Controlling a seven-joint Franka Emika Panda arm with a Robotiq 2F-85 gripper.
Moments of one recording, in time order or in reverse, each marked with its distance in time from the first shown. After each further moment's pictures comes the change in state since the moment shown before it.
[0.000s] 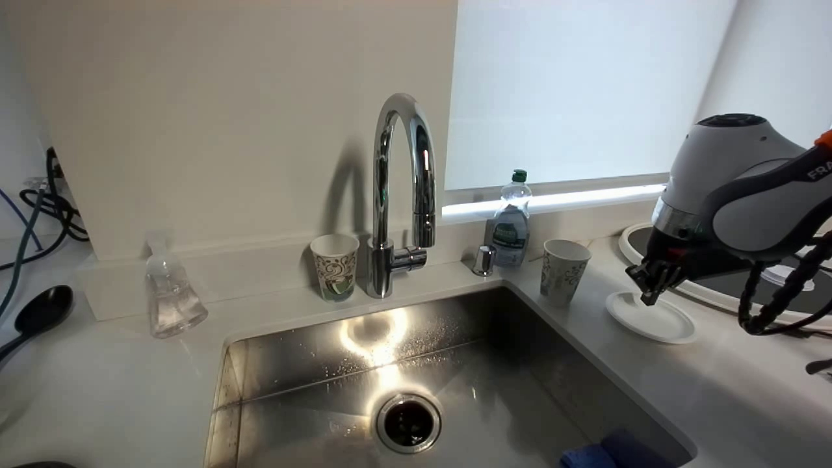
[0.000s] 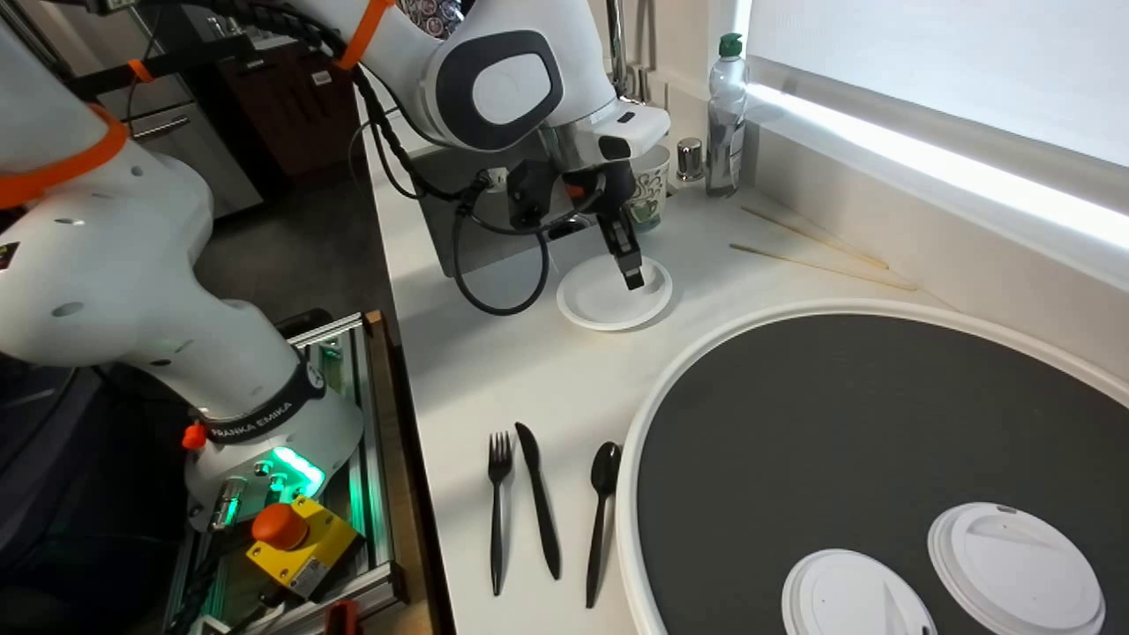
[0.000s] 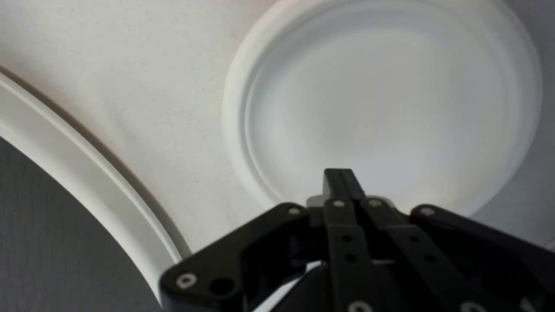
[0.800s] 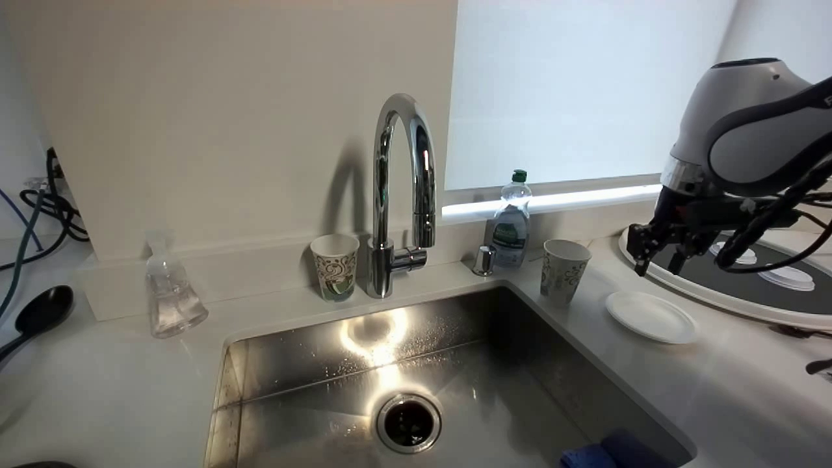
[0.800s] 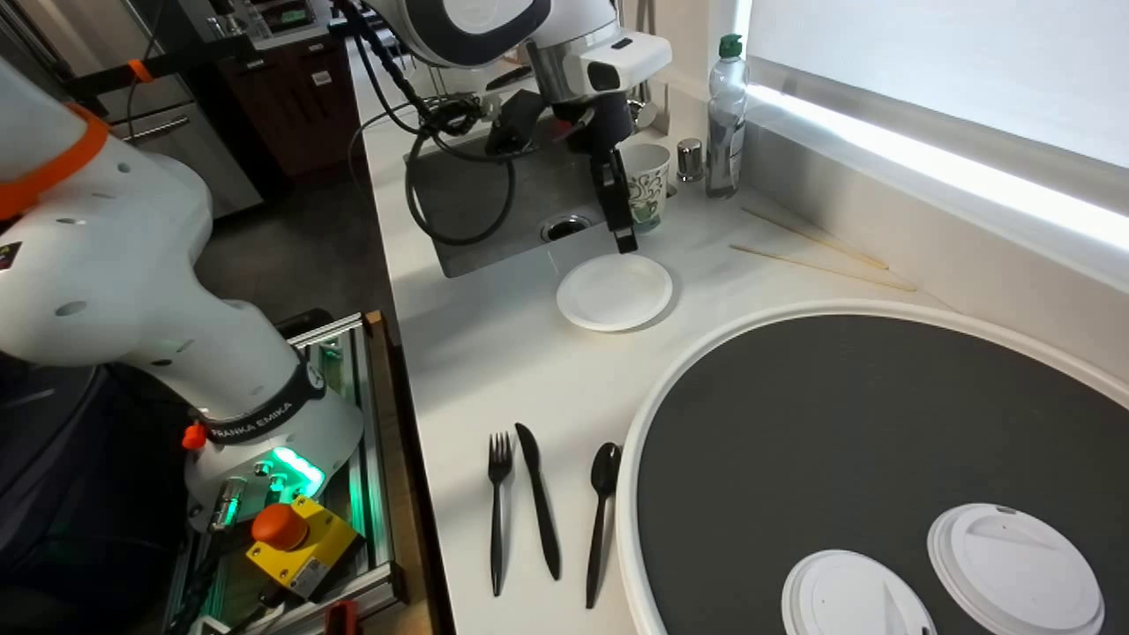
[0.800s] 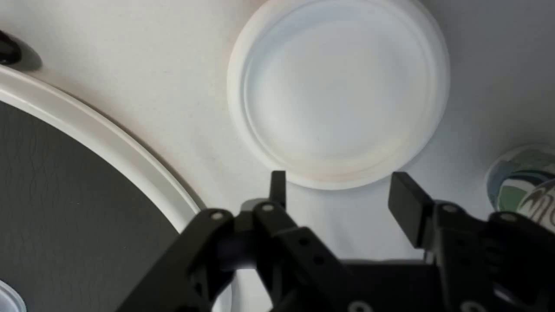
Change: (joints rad) arm 0.015 -0.135 0.021 0.072 0.173 -0.240 -0.002
